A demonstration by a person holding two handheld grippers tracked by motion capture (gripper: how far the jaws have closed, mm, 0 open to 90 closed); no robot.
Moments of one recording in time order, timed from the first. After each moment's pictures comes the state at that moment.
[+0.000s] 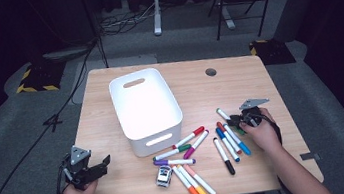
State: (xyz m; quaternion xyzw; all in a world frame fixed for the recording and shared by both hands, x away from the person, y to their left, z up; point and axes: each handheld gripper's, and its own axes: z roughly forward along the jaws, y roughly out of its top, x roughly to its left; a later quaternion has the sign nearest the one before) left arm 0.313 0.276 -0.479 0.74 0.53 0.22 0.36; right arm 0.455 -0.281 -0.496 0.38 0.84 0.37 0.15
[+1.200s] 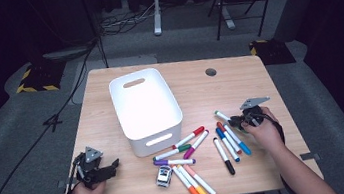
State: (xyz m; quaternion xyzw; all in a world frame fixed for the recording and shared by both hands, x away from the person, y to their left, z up) left arm 0.326 0.260 -0.504 0.77 0.51 0.19 0.33; right arm 0.448 -0.279 -0.479 0.36 0.85 0.35 0.14
